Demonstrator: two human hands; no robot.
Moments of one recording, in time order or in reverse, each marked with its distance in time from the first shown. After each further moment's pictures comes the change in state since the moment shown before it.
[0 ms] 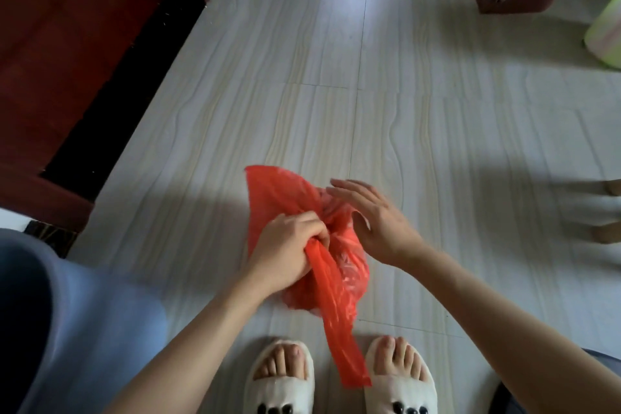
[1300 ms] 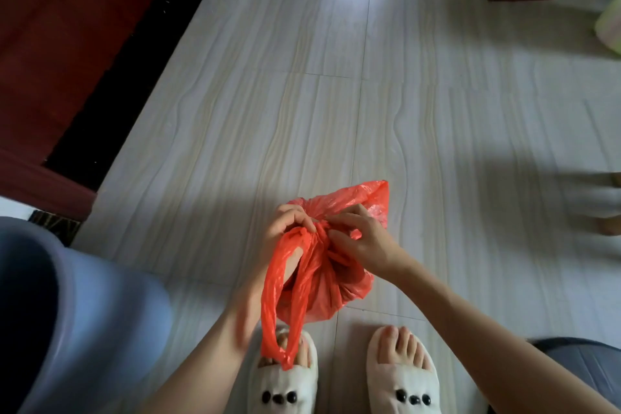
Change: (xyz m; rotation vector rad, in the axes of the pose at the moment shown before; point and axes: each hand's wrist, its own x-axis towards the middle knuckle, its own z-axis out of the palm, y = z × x) left_hand -0.019 -0.007 0.026 -0.738 0.330 -0.366; right_hand -0.011 -0.013 0.035 0.413 -0.026 0.278
